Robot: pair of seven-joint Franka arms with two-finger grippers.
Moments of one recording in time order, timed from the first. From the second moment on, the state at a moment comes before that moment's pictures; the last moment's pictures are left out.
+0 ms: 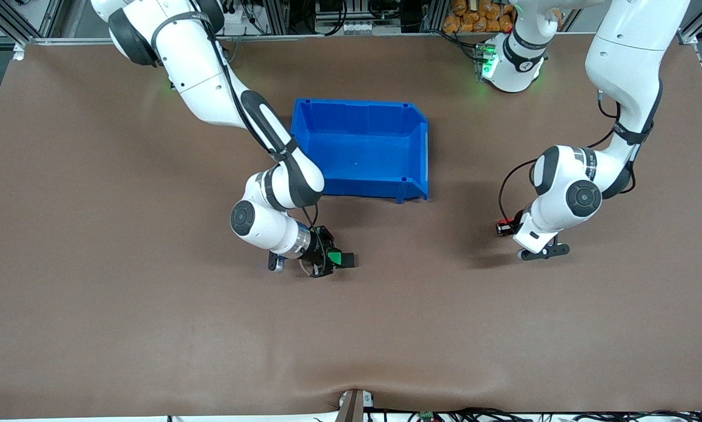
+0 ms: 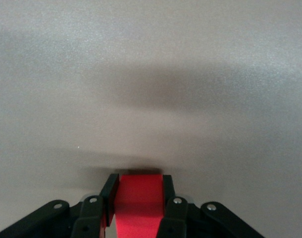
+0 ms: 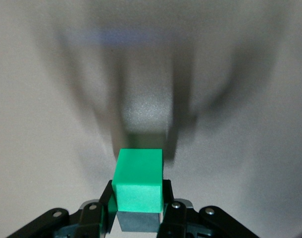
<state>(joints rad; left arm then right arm) -0.02 0.49 -0.13 -2.08 0.04 2.48 -0.35 0.60 0.89 -0.04 -1.42 0.76 2.52 1.58</state>
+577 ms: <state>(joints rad) -0.08 0.50 -0.15 -1.90 0.01 2.45 -0.85 0.60 0.89 -0.14 -1.37 0.66 2.33 1.59</state>
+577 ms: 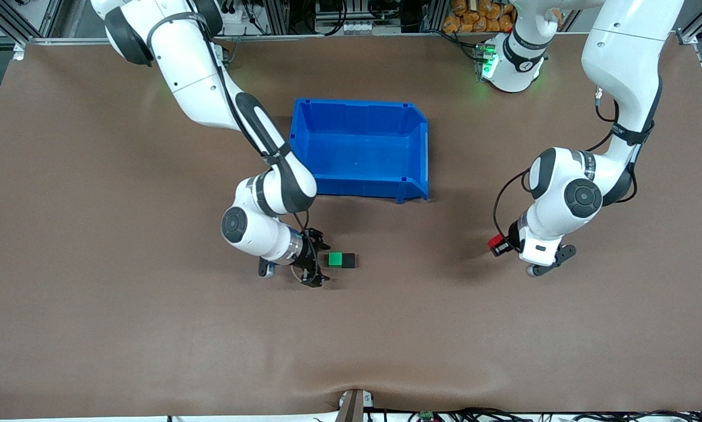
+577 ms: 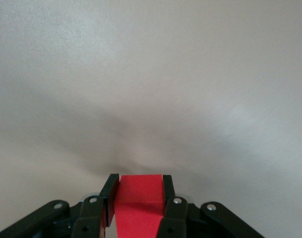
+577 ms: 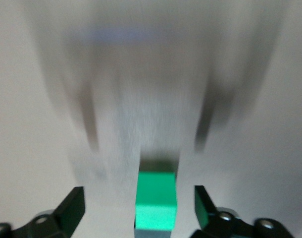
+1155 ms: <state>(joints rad) -0.37 0.77 -0.16 -1.53 0.00 2.43 -1.71 0.40 0.84 -0.24 -1.20 0.53 1.93 1.03</state>
